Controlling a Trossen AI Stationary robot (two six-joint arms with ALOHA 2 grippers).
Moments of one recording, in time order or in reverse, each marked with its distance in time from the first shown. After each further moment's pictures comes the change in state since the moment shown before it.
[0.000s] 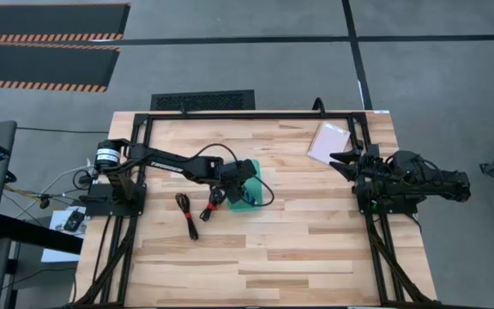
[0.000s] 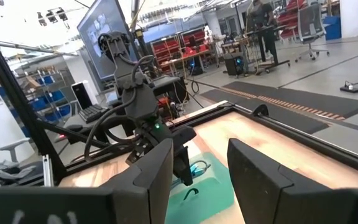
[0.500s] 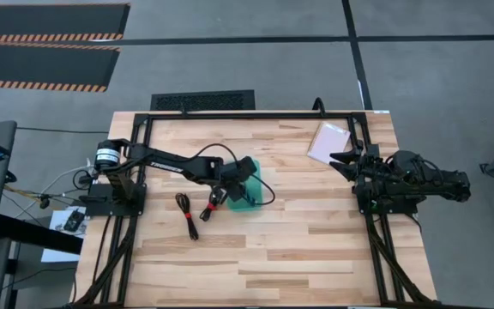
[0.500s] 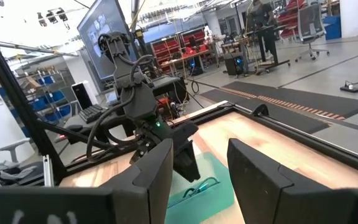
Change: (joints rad) left arm -0.005 -0.002 0.000 0.027 -0.095 -0.028; right arm 0.000 0.000 0.000 0.000 0.000 0.002
